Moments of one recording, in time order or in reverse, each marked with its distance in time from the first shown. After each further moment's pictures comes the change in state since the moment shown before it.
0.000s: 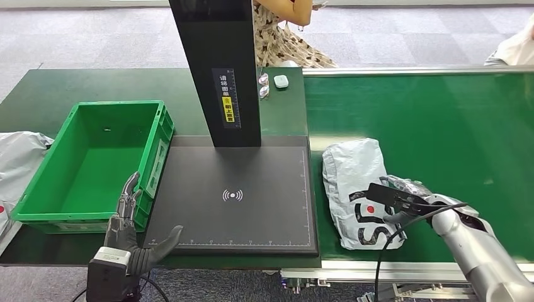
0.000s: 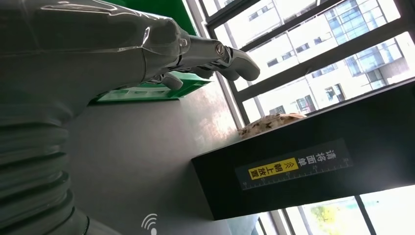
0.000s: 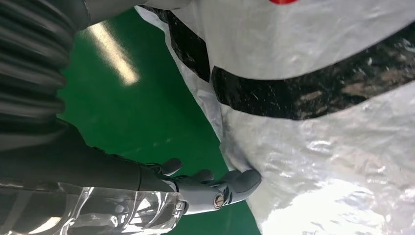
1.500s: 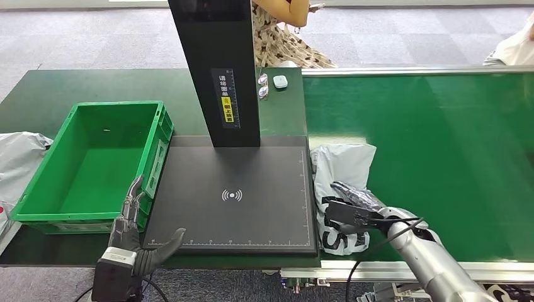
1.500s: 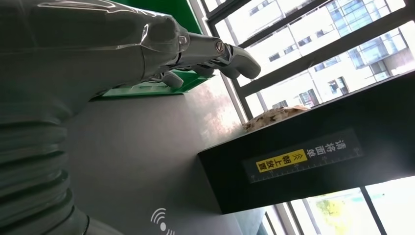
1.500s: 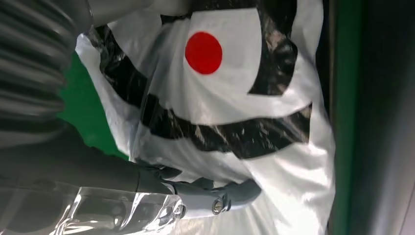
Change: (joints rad) left arm -0.003 0.005 0.000 0.038 -0.001 -0.003 -0.020; right arm 0.040 0.174 0.119 0.012 -0.048 -0.074 -0.154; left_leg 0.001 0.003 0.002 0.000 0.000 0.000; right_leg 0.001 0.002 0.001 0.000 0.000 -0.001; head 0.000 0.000
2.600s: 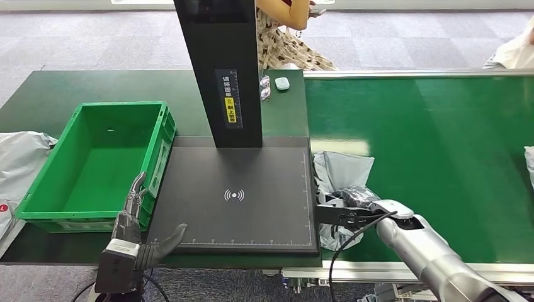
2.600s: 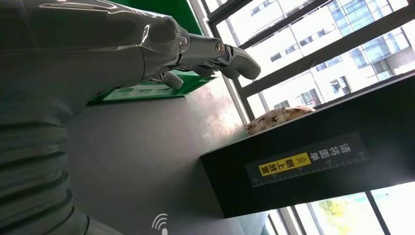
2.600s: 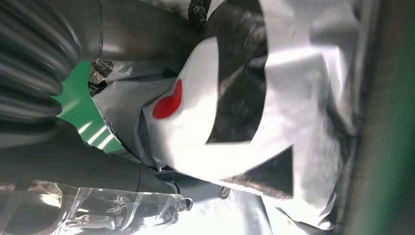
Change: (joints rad) left arm -0.030 0.009 0.000 0.026 0.001 -0.007 0.023; right arm -0.101 -0.043 0.261 0.035 0.103 -0.103 0.256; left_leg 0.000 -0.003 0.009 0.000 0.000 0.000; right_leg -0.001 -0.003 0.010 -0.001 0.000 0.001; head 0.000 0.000
